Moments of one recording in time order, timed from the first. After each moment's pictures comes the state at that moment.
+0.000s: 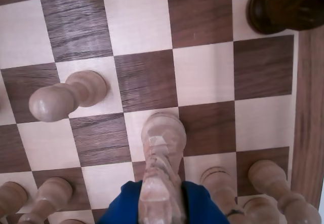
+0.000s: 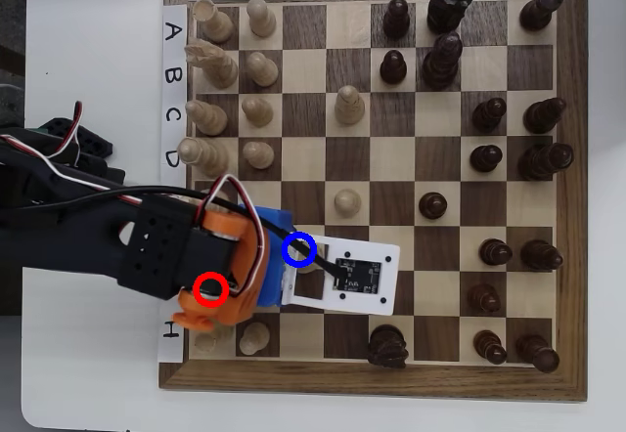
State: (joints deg) arm 15.4 92.3 97.6 77.7 84.2
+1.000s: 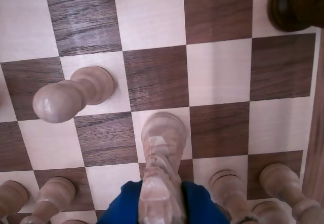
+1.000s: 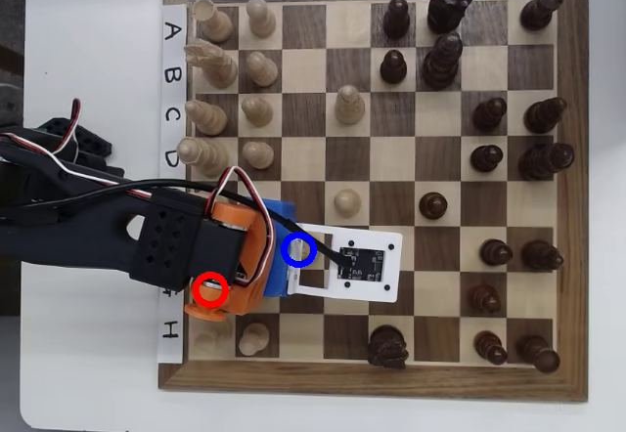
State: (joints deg) arm 13.8 90.8 98.4 77.3 84.6
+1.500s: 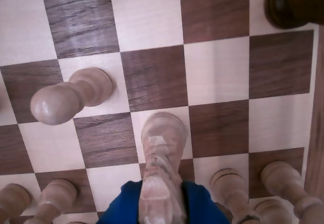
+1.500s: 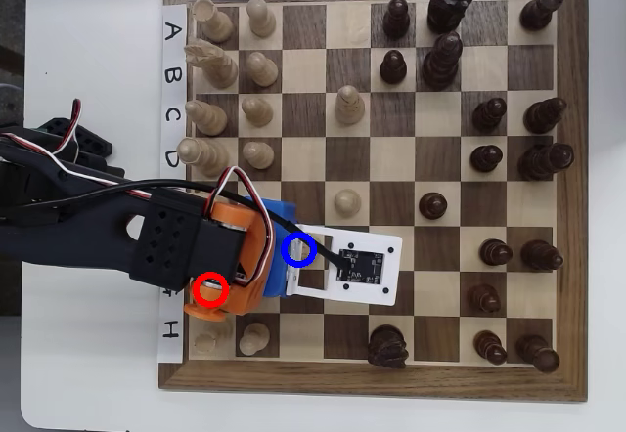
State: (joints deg) arm 13.8 90.8 98.7 77.0 86.2
